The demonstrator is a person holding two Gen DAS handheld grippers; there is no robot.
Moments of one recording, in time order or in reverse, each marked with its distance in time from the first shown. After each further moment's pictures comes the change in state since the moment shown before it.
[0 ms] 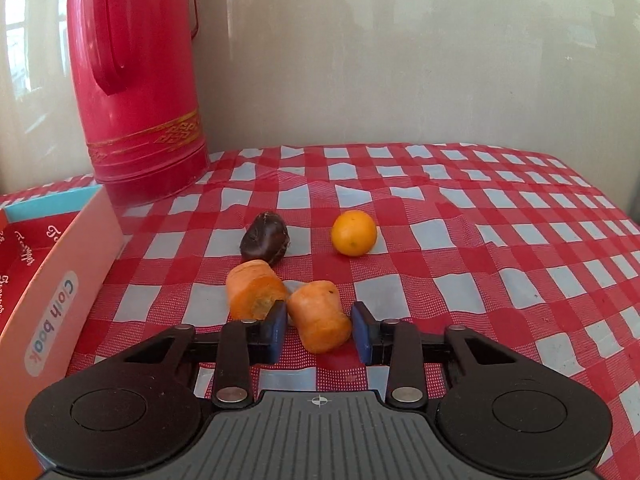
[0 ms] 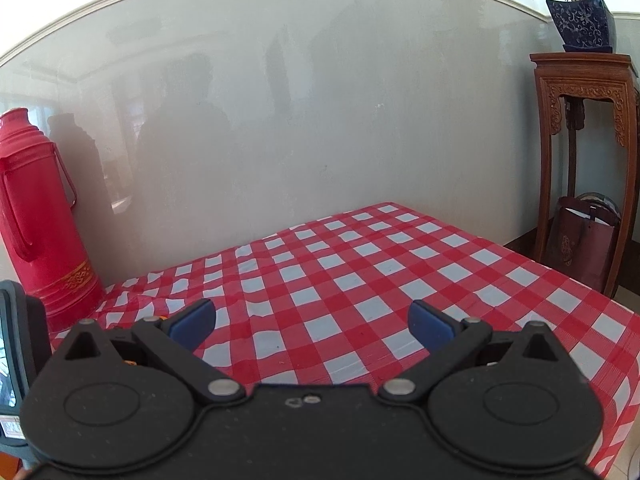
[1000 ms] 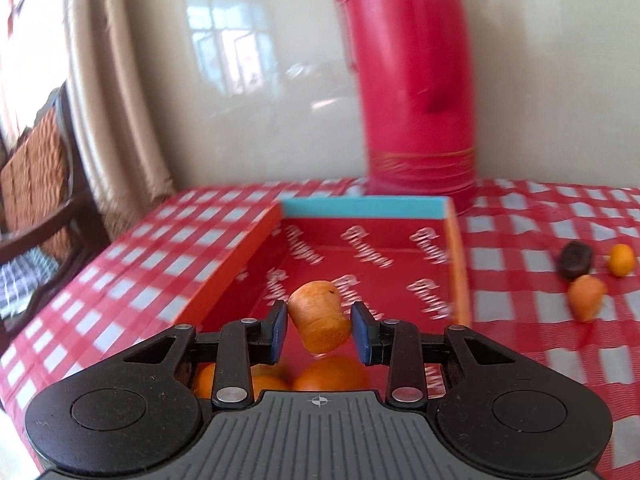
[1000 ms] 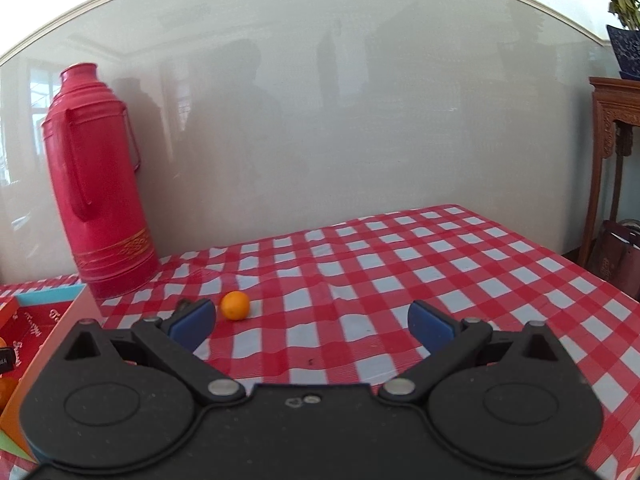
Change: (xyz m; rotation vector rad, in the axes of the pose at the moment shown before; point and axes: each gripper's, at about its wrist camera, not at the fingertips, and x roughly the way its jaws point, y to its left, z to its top) left arm -0.066 0.184 -0.007 -0.122 -0.037 0.436; right arm -0.002 0.069 -0.017 -0.125 0.023 0.119
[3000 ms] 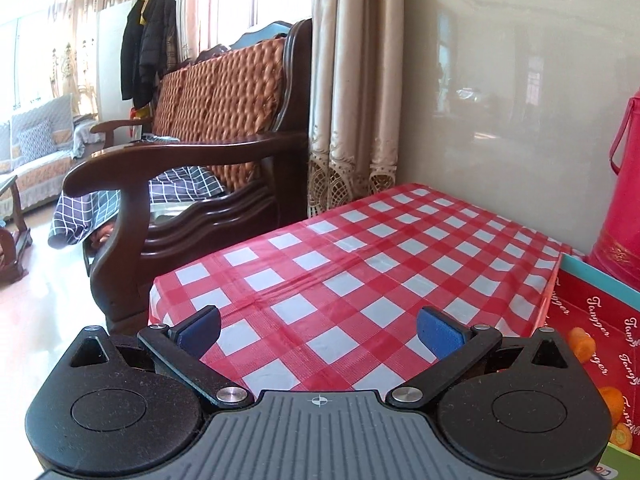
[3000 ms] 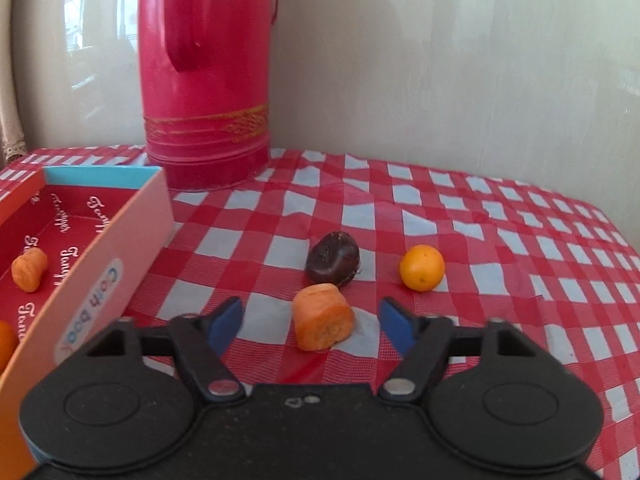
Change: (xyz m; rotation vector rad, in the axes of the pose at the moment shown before) left arm -0.035 0.203 -0.051 -0.415 -0.006 0.343; right arm 0.116 0.123 -0.017 -0.288 0.294 0.162
